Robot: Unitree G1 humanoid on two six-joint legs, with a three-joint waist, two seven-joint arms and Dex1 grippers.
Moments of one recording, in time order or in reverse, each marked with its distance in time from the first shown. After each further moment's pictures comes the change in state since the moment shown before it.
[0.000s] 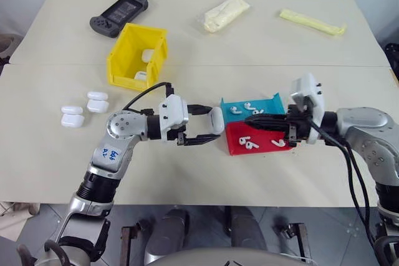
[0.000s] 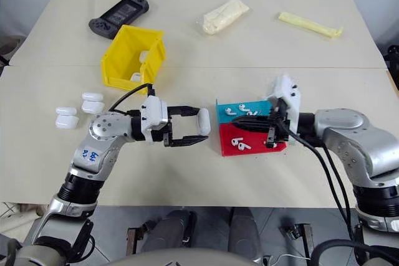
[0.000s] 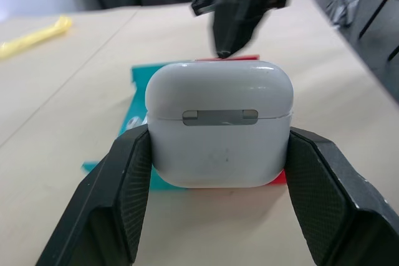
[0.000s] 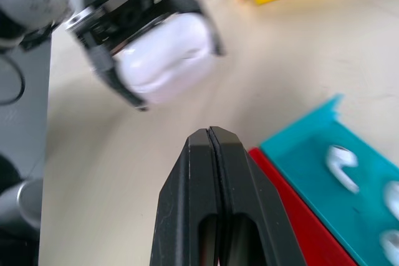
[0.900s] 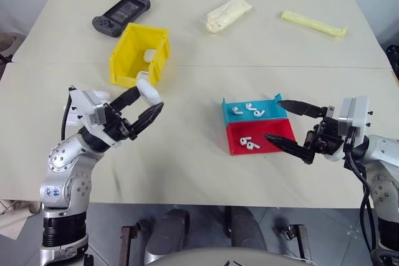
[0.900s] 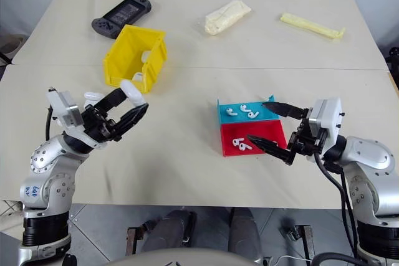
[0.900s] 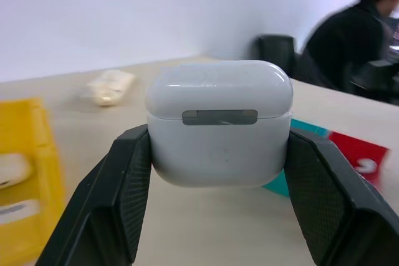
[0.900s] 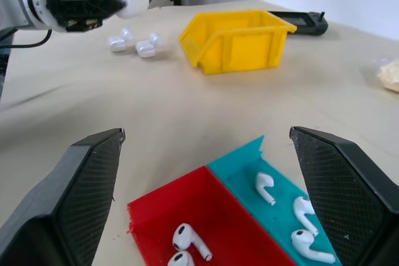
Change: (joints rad) left arm 0.311 -0.005 0.439 -0.199 -0.292 0.126 0.342; right arm 0.333 0.144 -0.190 -0.032 -0.086 -0.503 0.060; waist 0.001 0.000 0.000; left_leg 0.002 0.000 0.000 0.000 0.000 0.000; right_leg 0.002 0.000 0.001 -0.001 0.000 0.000
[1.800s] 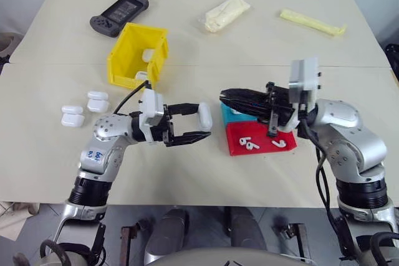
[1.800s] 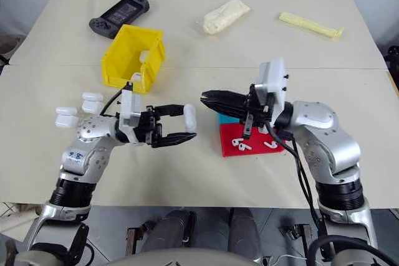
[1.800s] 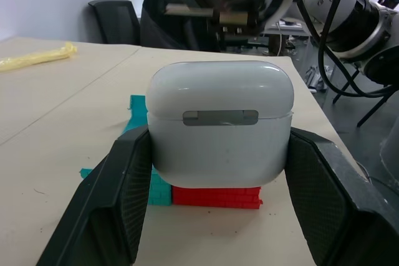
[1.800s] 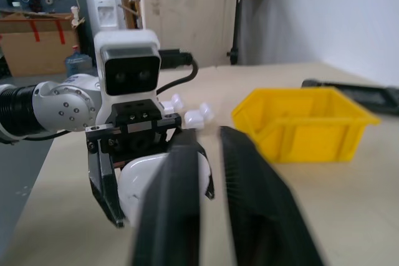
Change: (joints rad) left arm -0.299 0.014 -0.362 0.249 0.117 -0.072 -0.403; right arm -0.435 0.143 0.323 0.059 0.013 0.136 -0.096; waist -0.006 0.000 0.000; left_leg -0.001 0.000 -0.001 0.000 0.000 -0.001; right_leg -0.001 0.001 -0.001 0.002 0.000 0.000
